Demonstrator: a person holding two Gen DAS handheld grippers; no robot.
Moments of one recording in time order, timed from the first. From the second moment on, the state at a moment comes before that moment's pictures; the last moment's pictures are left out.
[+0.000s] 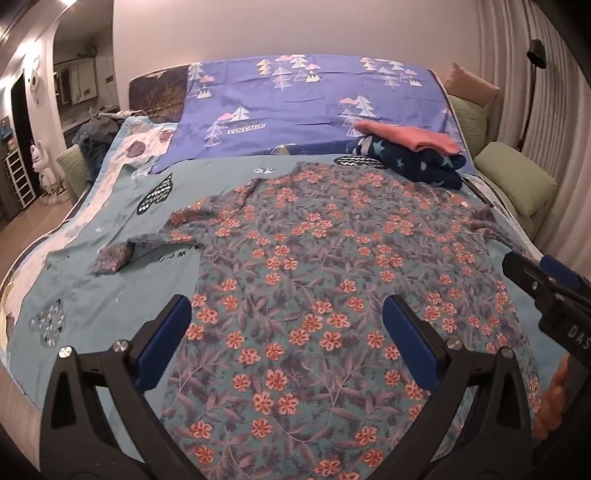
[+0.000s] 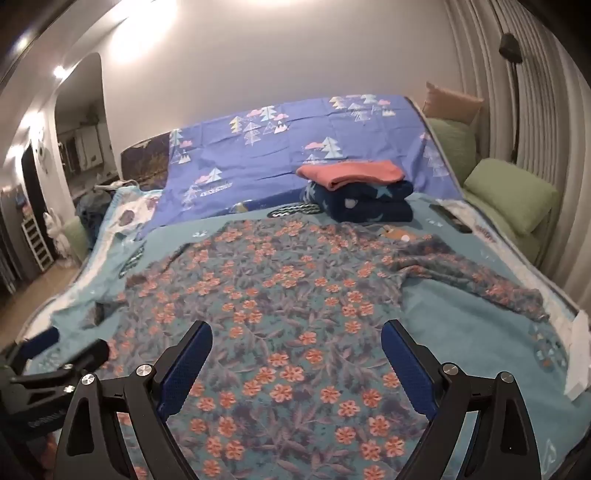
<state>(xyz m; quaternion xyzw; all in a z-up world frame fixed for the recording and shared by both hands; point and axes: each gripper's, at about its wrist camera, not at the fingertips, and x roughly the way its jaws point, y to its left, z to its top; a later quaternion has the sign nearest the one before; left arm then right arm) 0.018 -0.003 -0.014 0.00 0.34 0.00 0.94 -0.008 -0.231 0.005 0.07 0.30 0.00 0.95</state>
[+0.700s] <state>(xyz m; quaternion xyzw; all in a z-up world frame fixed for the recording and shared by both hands) 0.027 -0.001 -0.031 0.01 0.35 0.01 0.94 0.001 -0.221 -0.007 0.08 0.29 -0.01 0.95</state>
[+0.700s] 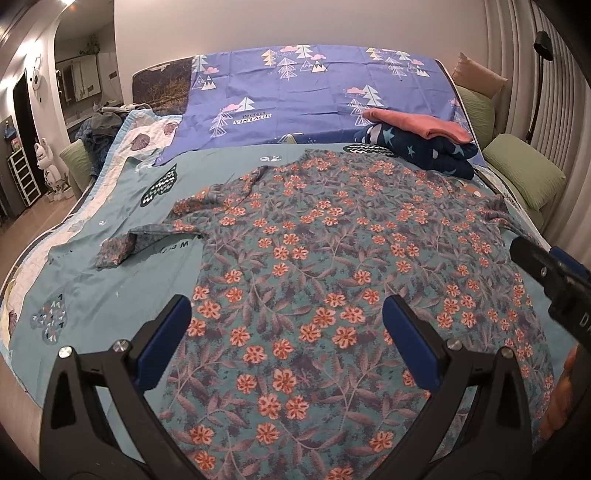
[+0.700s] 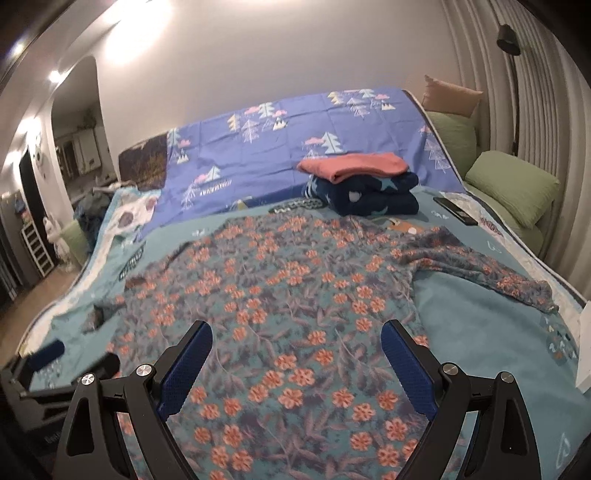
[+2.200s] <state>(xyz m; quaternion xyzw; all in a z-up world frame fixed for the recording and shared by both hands) 0.012 -0.002 -0.001 0.02 0.30 -0.02 0.95 0.011 -0.209 0.008 0.07 0.31 -0.07 0.94</state>
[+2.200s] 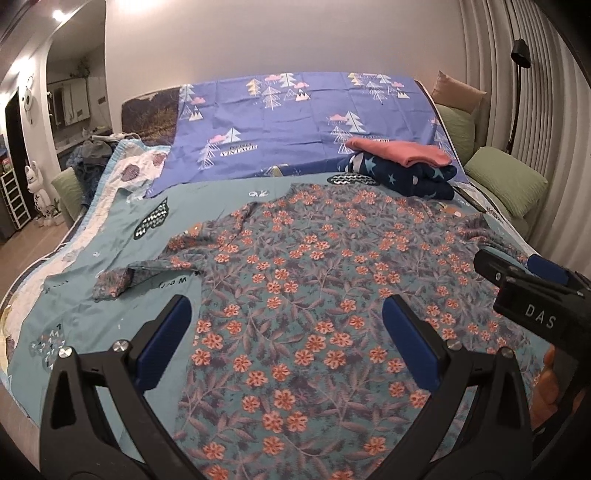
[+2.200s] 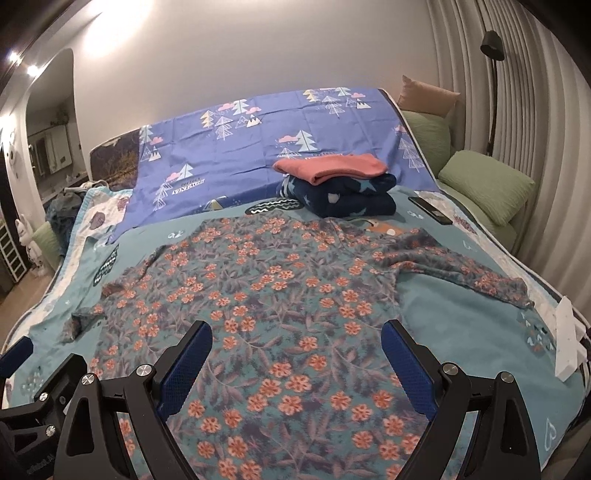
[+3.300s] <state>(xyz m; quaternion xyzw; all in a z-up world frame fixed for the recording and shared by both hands) 0.036 -0.063 -0.006 0.02 0.29 0.08 0.95 0.036 -0.255 0.001 0.05 0.33 0.03 0.94</state>
